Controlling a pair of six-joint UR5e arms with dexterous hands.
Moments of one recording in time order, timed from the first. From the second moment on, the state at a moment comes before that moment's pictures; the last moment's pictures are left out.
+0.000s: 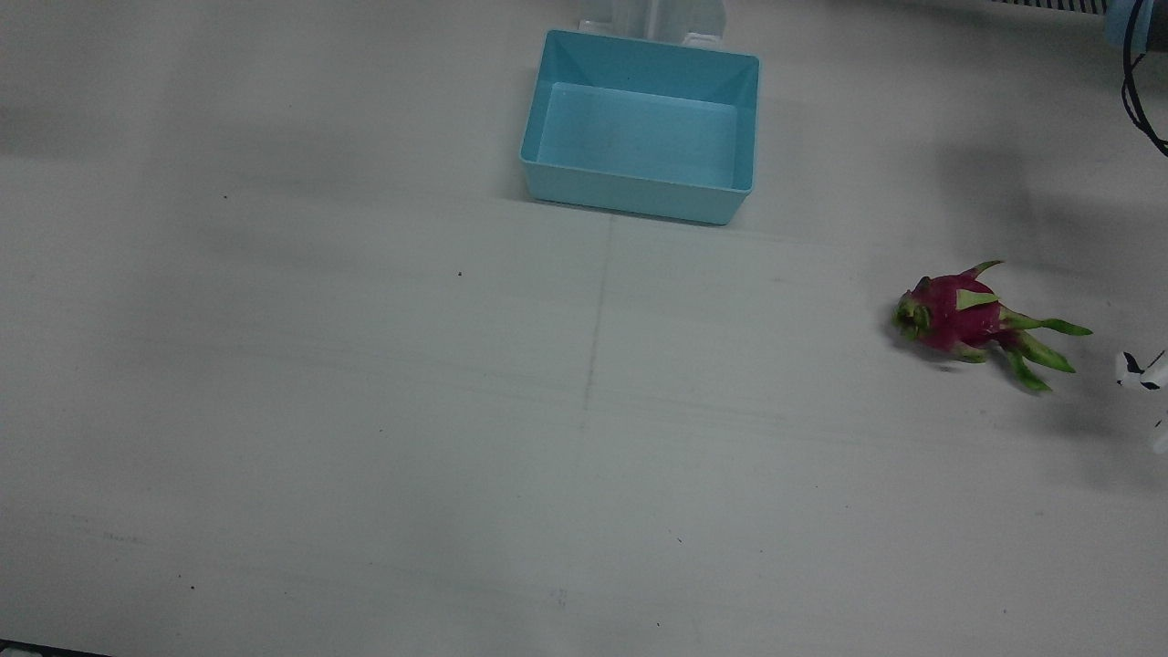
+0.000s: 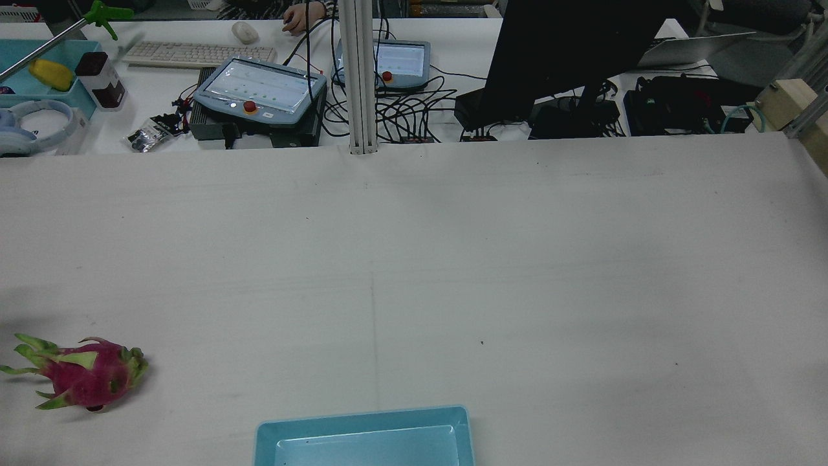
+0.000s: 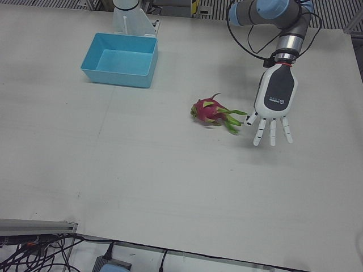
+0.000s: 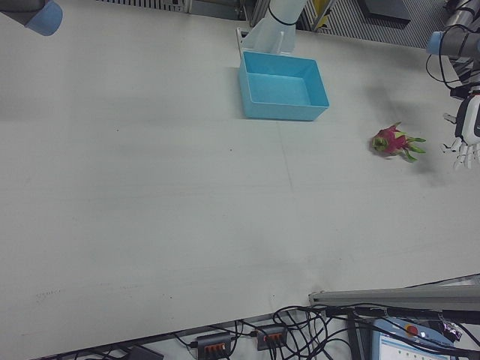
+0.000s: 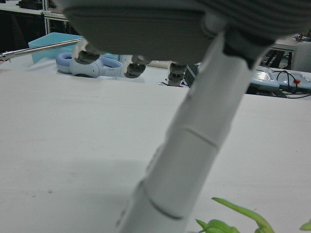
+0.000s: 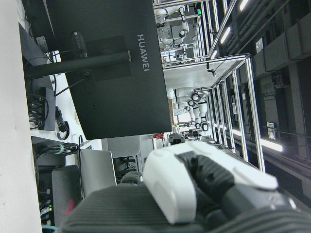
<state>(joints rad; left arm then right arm) -0.88 -1.38 -2.11 0.62 1.36 1.33 1.49 -1.65 1.68 -3.22 -1.55 0.16</state>
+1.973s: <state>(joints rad) -0.47 -1.81 -1.96 1.14 1.04 1.16 1.49 -1.65 1.68 -3.22 -1.55 0.16</state>
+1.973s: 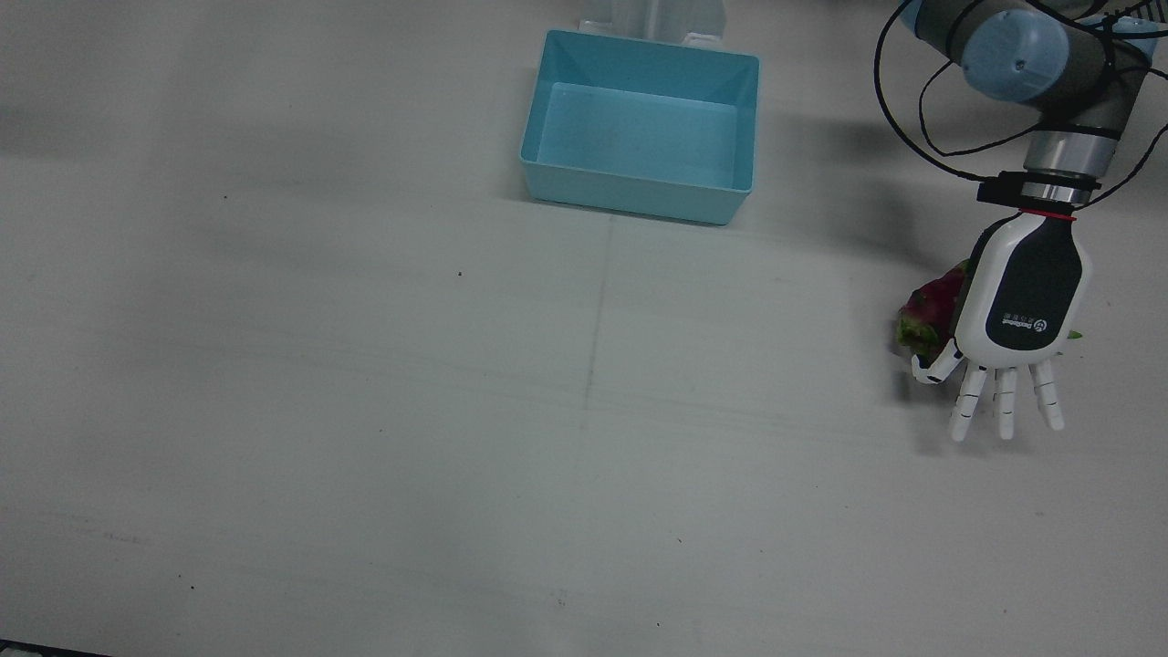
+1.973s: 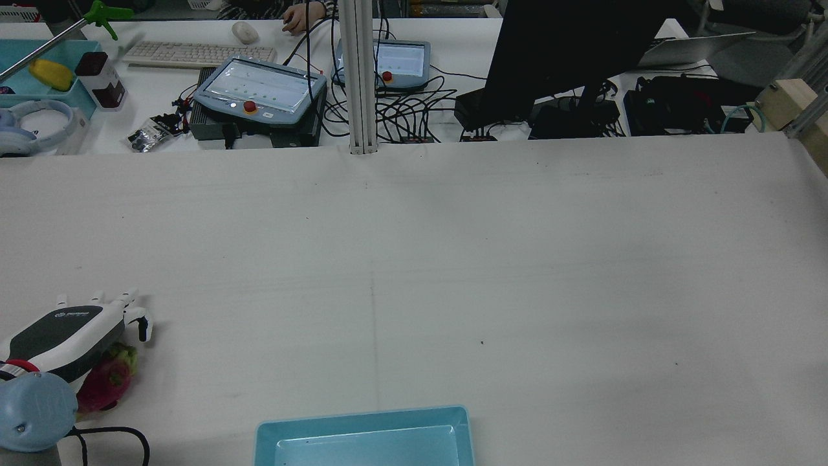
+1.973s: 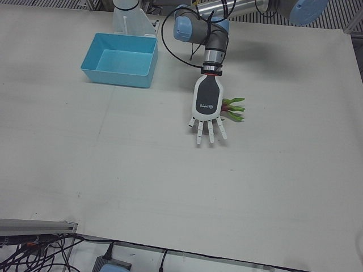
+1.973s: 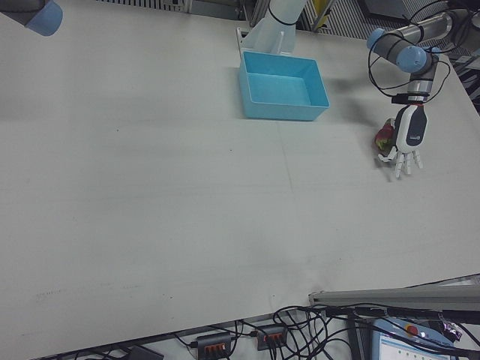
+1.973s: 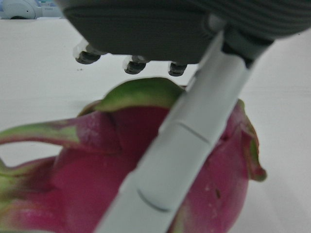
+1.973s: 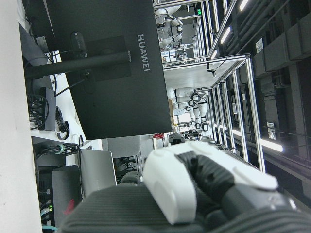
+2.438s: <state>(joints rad) -0.43 -1.81 -1.98 1.19 0.97 1.14 1.49 -1.65 1.68 -3.22 -1.55 0.16</state>
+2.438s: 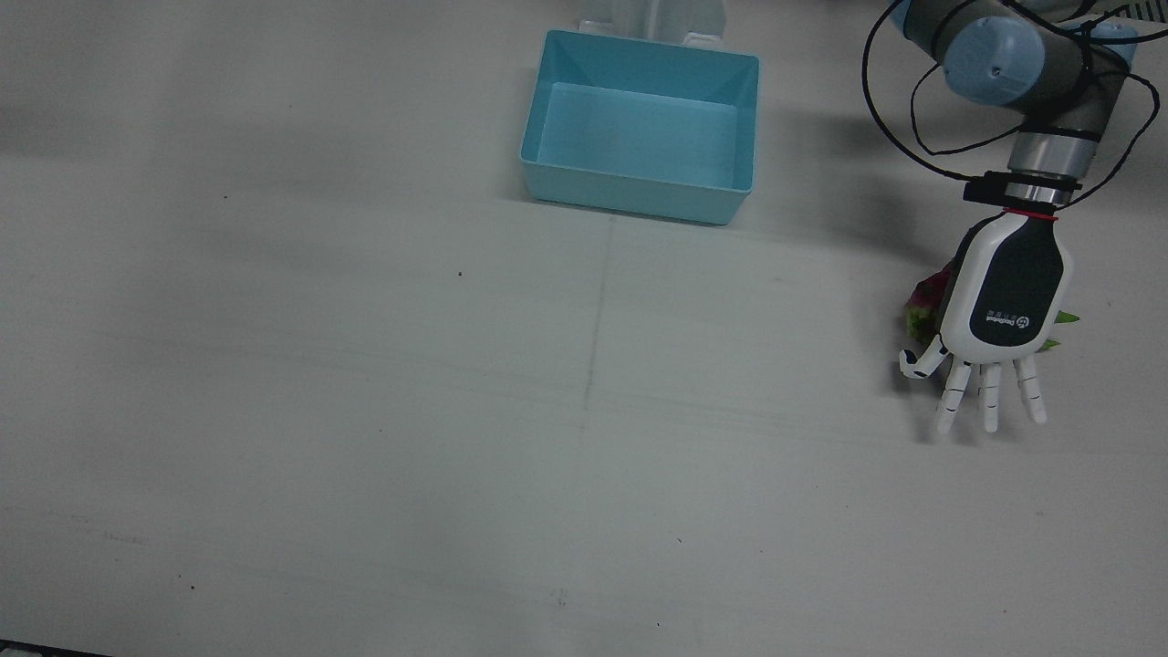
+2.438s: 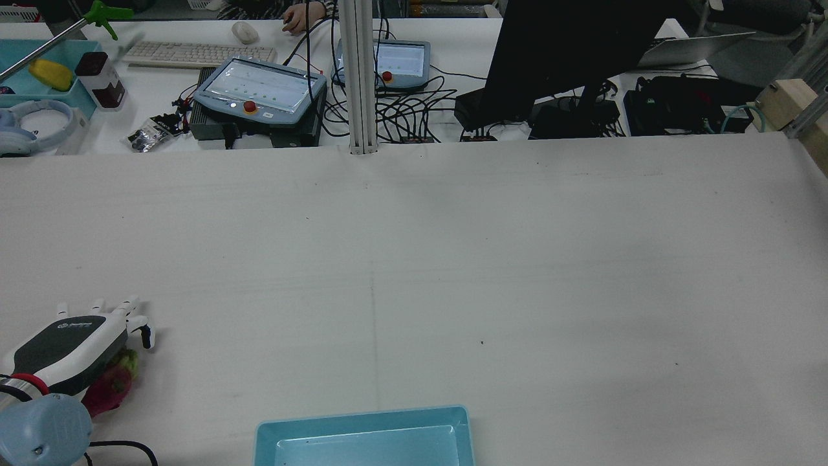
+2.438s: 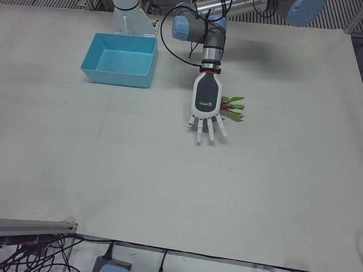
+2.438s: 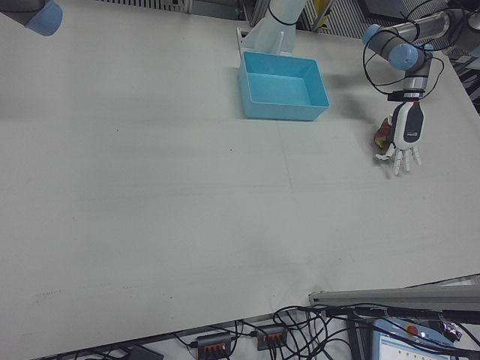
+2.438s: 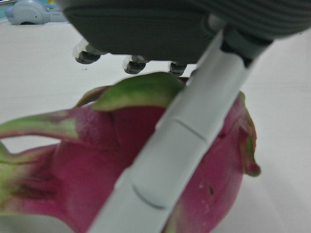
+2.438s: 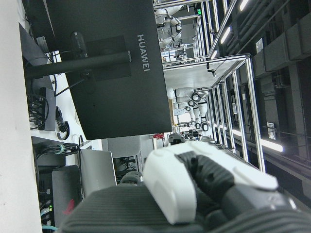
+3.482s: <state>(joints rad) -0.39 -1.81 -1.97 1.20 0.90 1.14 1.49 -1.65 1.68 -3.22 -1.55 0.16</state>
